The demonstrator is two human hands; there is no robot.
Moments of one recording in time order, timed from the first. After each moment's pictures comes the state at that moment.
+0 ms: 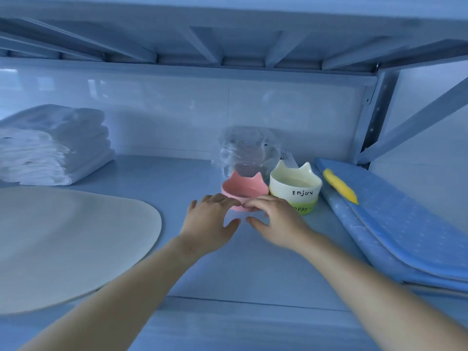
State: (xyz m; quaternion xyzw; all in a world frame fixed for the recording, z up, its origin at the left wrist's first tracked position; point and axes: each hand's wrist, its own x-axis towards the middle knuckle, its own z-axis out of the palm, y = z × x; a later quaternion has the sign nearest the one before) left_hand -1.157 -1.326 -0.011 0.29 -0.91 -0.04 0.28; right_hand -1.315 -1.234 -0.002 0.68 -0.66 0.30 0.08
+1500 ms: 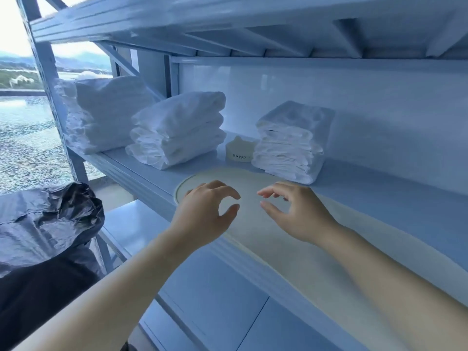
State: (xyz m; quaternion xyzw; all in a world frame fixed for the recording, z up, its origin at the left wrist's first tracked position) left_hand -0.686 -1.478 0.000 0.54 -0.77 0.01 0.35; right_hand -0.895 -1.493 0.012 0.82 -0.47 0.33 -0.06
